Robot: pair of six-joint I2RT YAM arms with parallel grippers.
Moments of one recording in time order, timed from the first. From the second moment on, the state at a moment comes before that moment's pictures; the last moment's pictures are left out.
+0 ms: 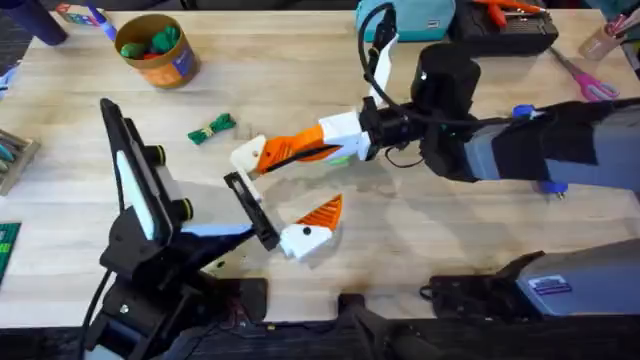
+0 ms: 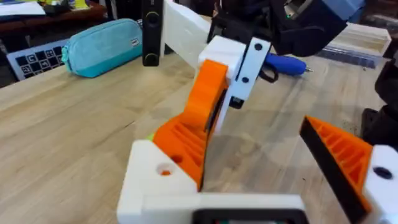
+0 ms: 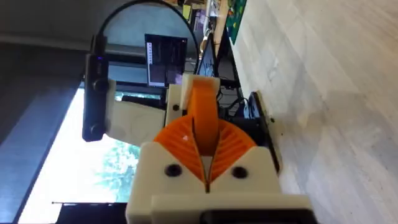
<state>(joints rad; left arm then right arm) -0.41 0.00 0.02 -0.09 0.58 -0.03 0.48 1.64 0.61 0.80 -1.24 1.17</state>
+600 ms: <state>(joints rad) -0.40 0.00 0.02 -0.09 0.66 -0.05 0.55 1.63 0.61 0.78 -1.15 1.21</state>
